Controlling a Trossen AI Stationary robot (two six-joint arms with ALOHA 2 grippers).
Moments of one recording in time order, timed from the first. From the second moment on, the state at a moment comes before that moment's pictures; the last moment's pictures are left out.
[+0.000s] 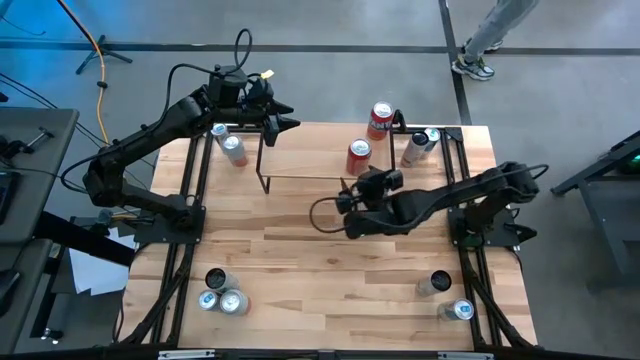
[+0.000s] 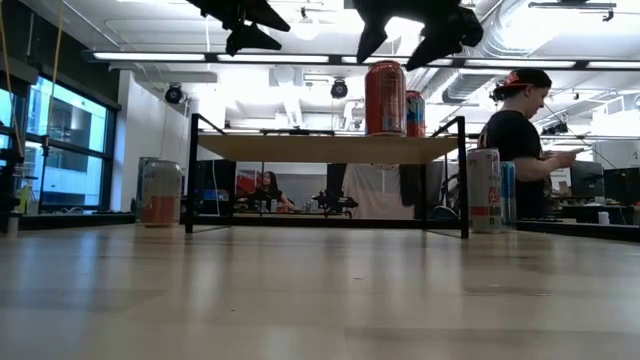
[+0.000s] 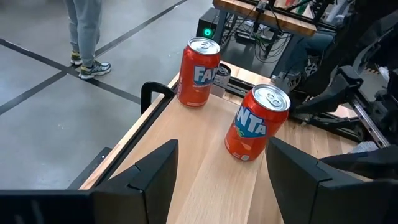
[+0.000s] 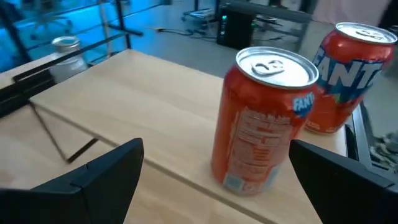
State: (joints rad) left arm 0.63 1.31 1.35 -0.47 0.31 -0.04; right arm 0.23 1.64 1.37 -0.83 1.16 1.04
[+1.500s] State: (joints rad) left arm 0.63 1.31 1.35 -0.47 0.31 0.02; right arm 0.00 1.66 1.33 -0.74 1.19 1.02
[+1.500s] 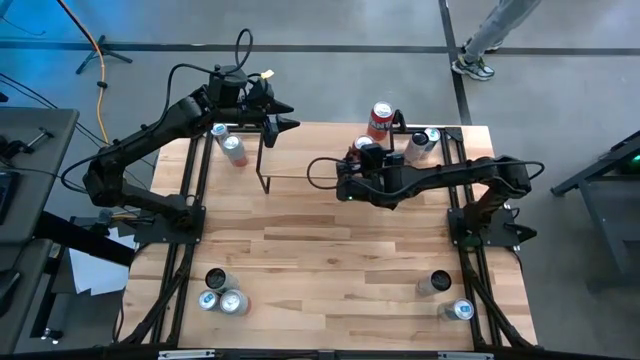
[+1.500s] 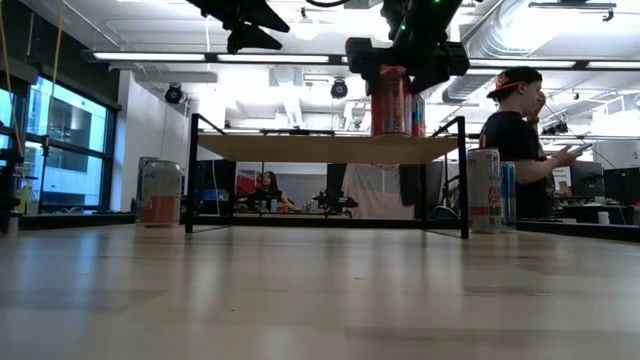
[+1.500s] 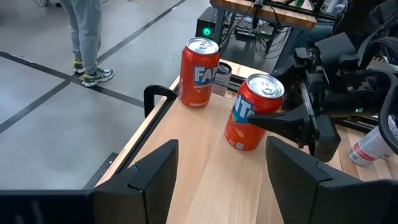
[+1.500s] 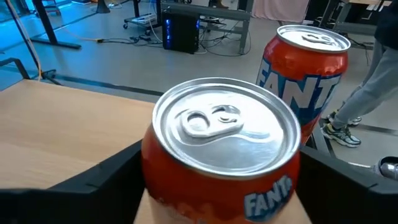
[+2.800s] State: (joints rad) left arm 0.60 1.06 1.35 -0.49 0.42 -0.04; right arm -0.31 1.55 1.32 -0.28 -0.02 0.00
